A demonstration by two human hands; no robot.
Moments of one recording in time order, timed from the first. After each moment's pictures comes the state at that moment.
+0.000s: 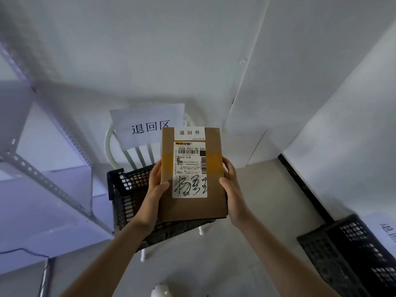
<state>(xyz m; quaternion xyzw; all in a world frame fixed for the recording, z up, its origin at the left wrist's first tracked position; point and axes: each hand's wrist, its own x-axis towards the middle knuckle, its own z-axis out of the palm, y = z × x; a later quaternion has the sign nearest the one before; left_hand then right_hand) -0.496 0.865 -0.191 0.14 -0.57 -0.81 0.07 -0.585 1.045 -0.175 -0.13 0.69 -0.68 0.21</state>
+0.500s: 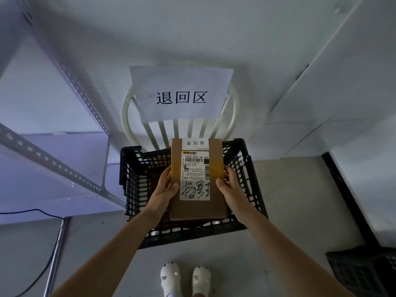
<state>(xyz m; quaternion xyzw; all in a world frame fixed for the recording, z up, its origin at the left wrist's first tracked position) -0.548 0.791 -0.362 0.31 -0.53 -0.79 0.00 -0.672 0.956 -0.338 -0.09 0.74 -0.55 0.38</state>
